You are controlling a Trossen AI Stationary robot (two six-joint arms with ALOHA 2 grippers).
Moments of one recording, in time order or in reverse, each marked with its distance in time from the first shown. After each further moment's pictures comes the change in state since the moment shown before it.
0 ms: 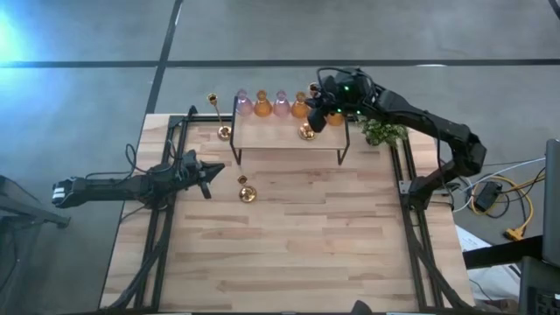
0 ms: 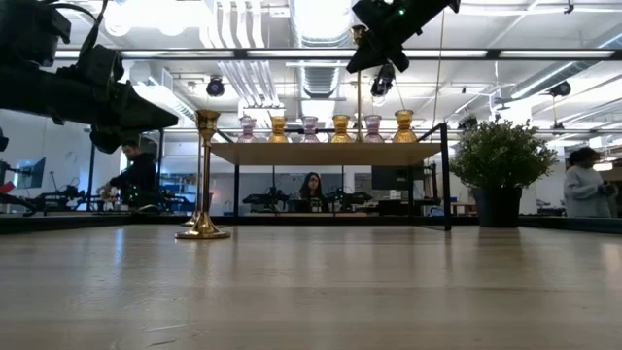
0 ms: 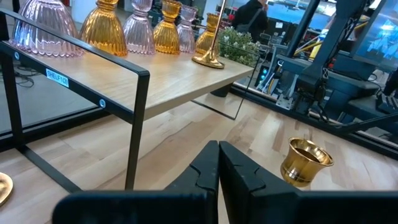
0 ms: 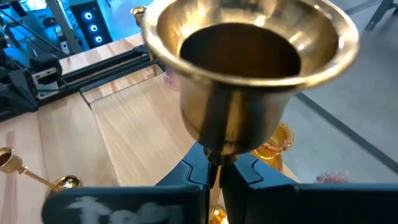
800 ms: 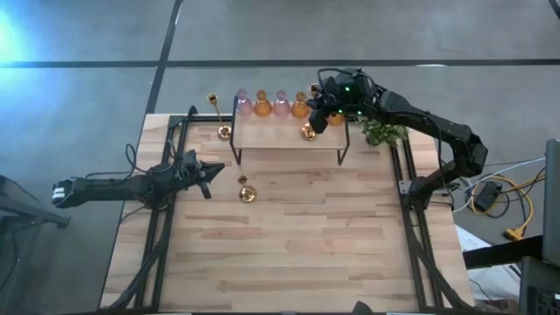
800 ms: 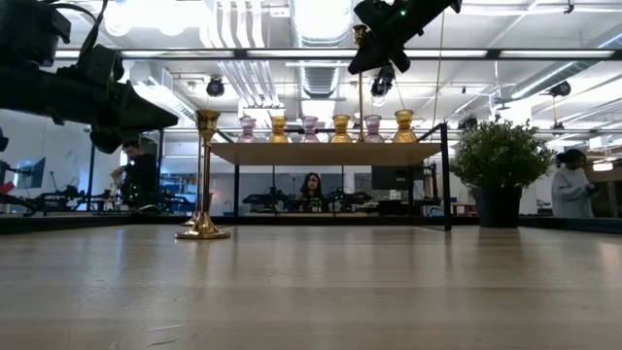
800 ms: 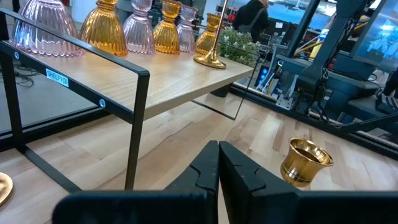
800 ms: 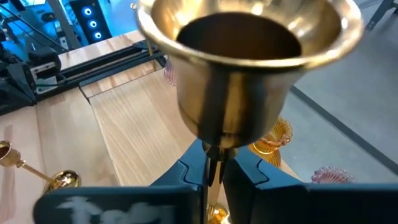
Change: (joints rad) left arm 0.000 0.000 0.000 0.000 0.000 -0.001; right arm 0.000 -0.012 -0.013 -0.009 0.000 -0.013
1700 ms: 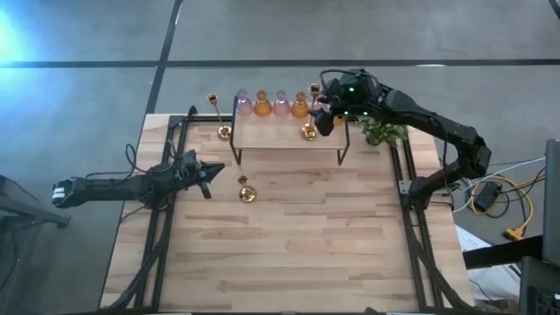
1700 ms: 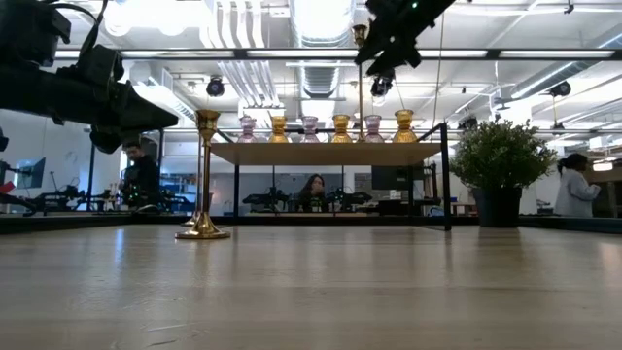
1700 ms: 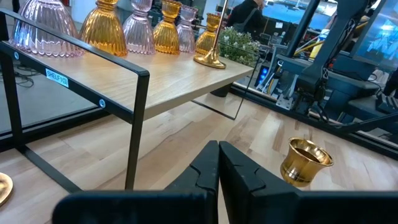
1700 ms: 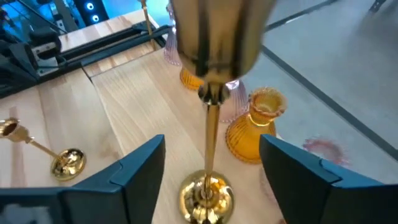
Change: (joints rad) left arm 0.000 0.000 0.000 0.000 0.000 0.001; right arm 0.000 -0.035 0.014 -0.122 -0.003 0.006
